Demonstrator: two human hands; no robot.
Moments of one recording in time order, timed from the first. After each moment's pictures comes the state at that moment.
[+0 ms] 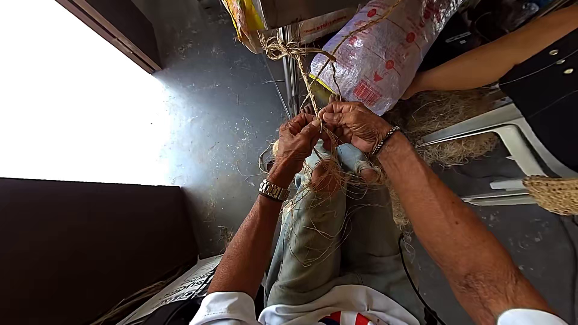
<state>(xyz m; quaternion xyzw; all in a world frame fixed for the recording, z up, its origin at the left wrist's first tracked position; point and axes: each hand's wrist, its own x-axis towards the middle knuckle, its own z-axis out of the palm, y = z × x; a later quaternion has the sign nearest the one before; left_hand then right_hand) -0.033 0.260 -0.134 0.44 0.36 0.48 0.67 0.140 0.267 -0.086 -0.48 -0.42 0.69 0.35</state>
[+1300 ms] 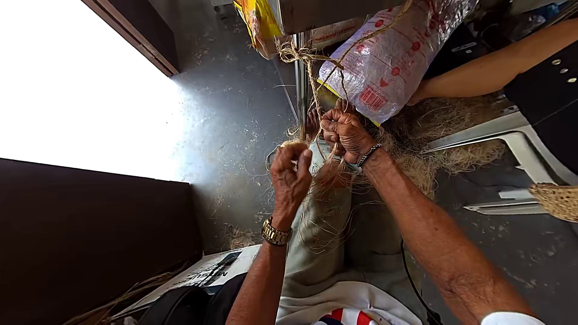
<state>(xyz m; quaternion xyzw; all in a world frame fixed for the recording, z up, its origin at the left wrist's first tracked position) -0.066 0.177 -0.140 0.63 0.55 0.46 0.31 0.104 0.248 -0.112 -0.43 -0.39 0.68 0.46</state>
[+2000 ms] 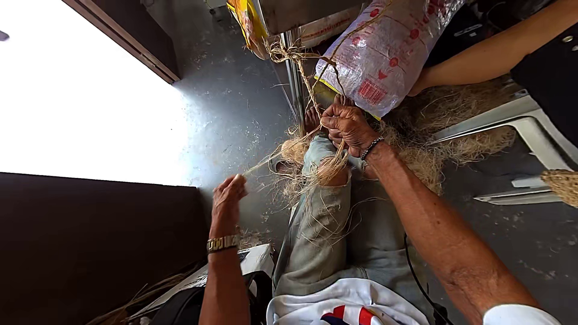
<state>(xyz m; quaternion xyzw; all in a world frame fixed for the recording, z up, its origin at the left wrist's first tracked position) -0.212 0.170 -0.193 0.36 0.67 0.43 0.48 0.122 0.255 -0.120 -0.44 -0.43 0.64 0.47</state>
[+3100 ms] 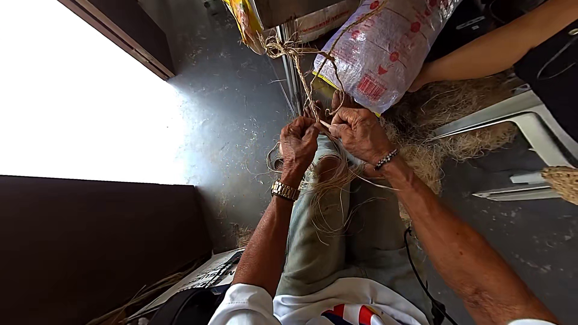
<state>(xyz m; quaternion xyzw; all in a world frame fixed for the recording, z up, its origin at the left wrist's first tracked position) -0.029 0.245 -0.152 0.58 0.46 0.51 0.44 0.138 0.216 -0.104 -0.56 -0.71 0.25 0.34</state>
